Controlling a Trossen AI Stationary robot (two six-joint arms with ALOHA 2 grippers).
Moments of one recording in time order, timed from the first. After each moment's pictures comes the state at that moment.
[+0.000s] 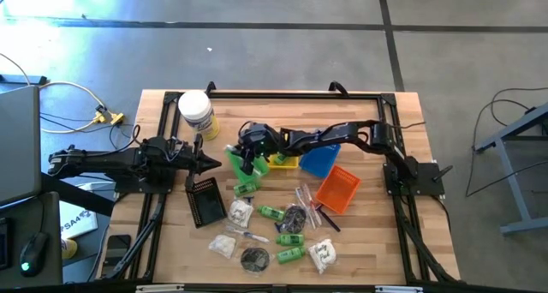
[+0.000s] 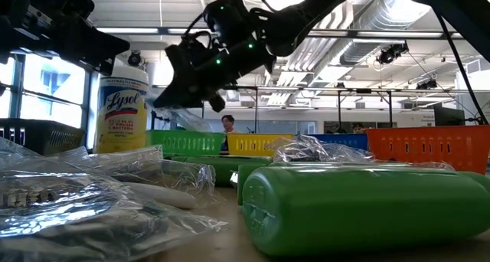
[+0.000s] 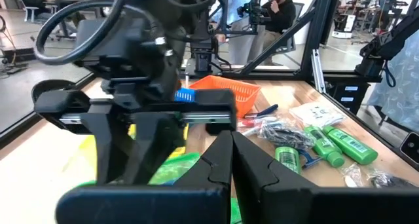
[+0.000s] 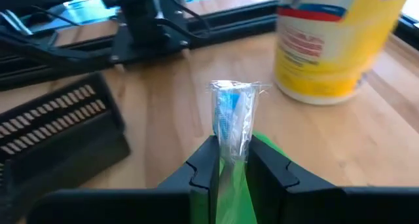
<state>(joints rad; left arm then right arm) 0.08 0.26 0.11 0.13 0.12 -0.03 -0.13 2.20 1.57 0.20 -0.04 0.15</state>
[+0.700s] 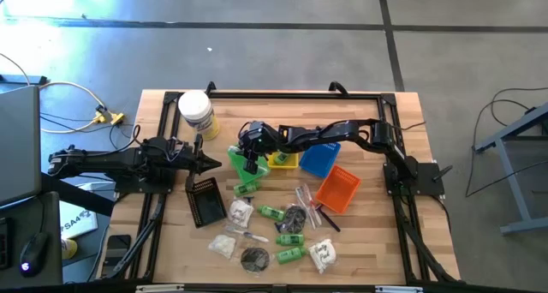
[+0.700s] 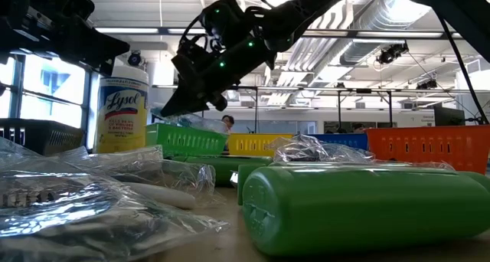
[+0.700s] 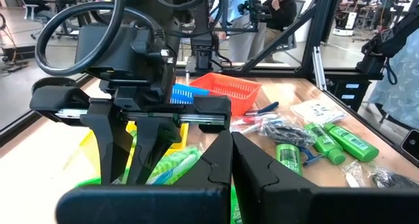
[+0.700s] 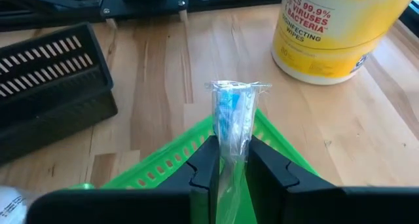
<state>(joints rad) 0.08 0.26 0.11 0.12 0.12 -0.02 -0.14 2.20 1.61 0.03 -0.05 0.03</state>
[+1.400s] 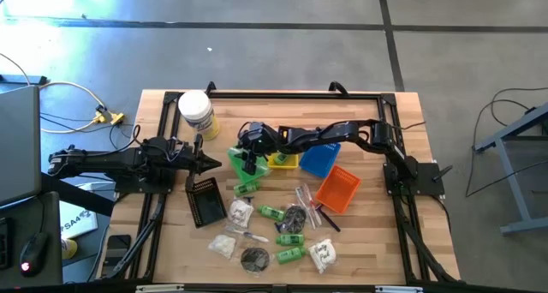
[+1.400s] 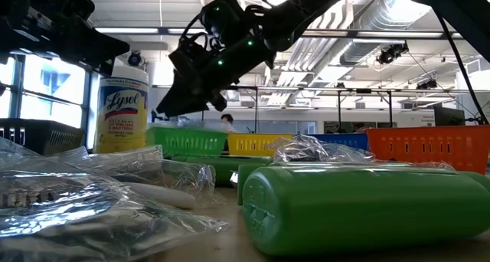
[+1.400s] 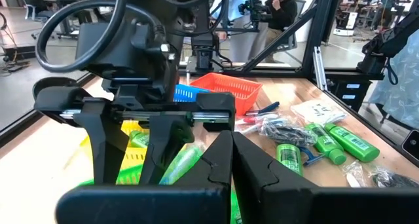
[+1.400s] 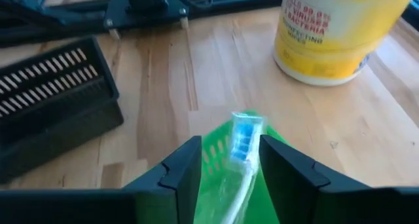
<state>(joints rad) 0.08 0.26 0.11 0.12 0.12 -0.02 -0.13 2.20 1.61 0.06 -0.05 0.08</state>
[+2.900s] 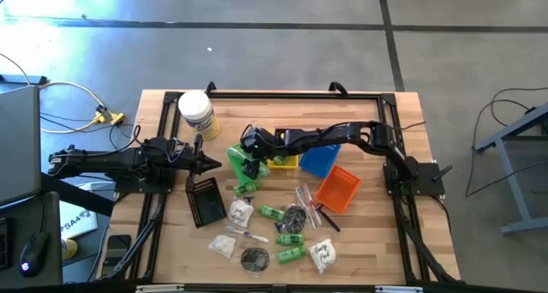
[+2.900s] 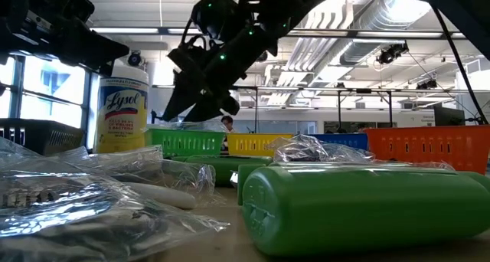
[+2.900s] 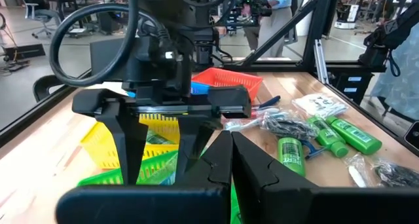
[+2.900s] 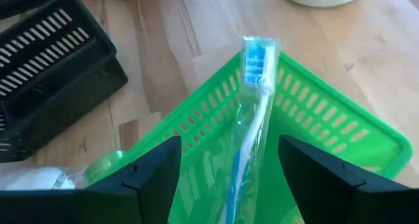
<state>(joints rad) 0.08 0.26 0.11 0.10 0.12 0.00 -0.10 2.20 1.69 -0.23 -0.02 0.25</state>
